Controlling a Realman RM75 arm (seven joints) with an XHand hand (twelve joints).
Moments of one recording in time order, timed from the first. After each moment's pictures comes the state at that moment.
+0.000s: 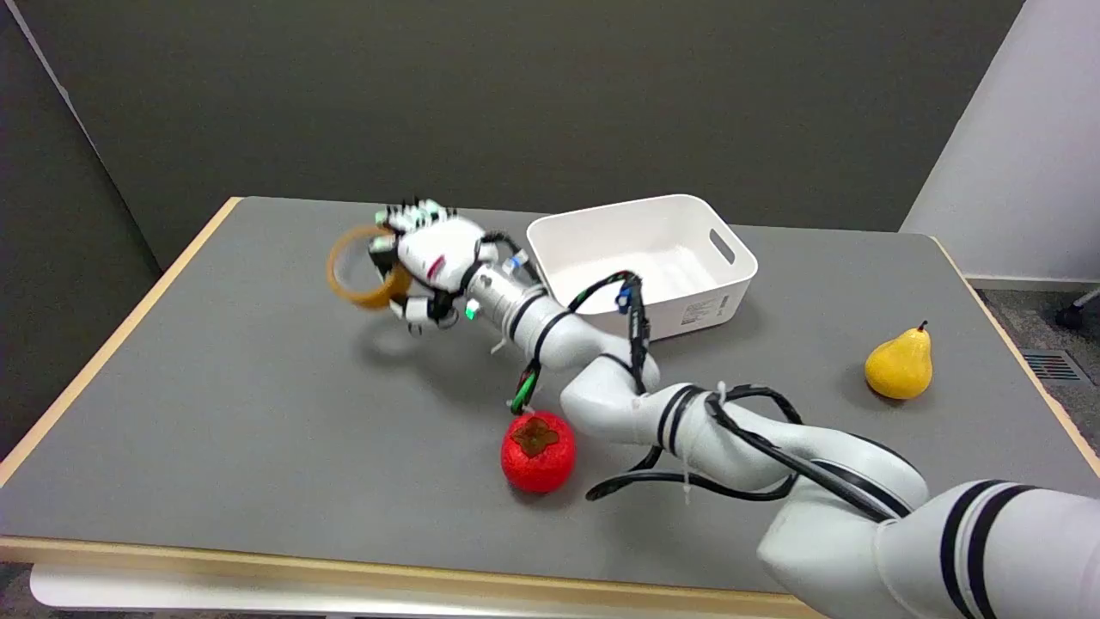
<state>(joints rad) 0.72 -1.56 -2.20 0.65 0.25 0.36 0.22</state>
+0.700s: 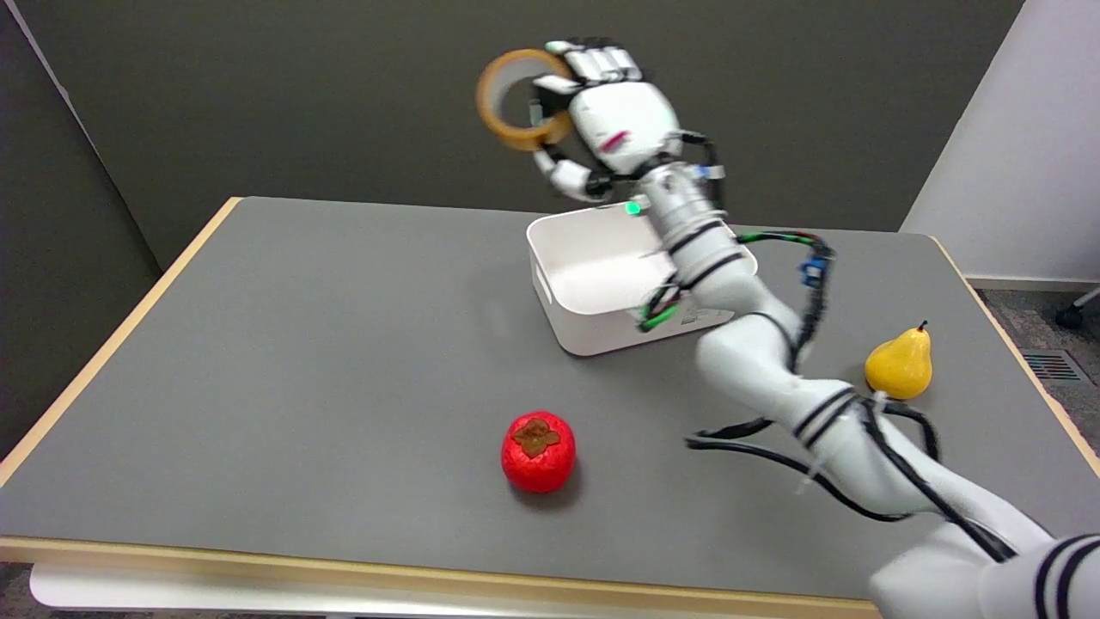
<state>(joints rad) 0.46 -1.29 -1.82 1.25 0.36 0.38 0.05</state>
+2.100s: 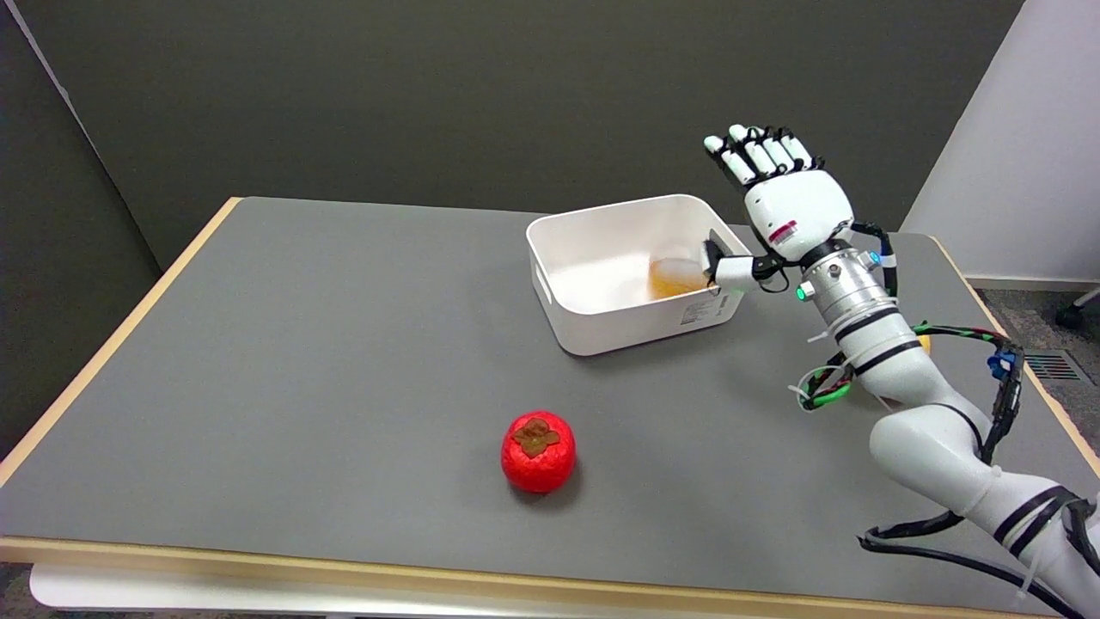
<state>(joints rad) -0.03 -0.96 -1.63 1.48 0.75 0.44 -0.32</state>
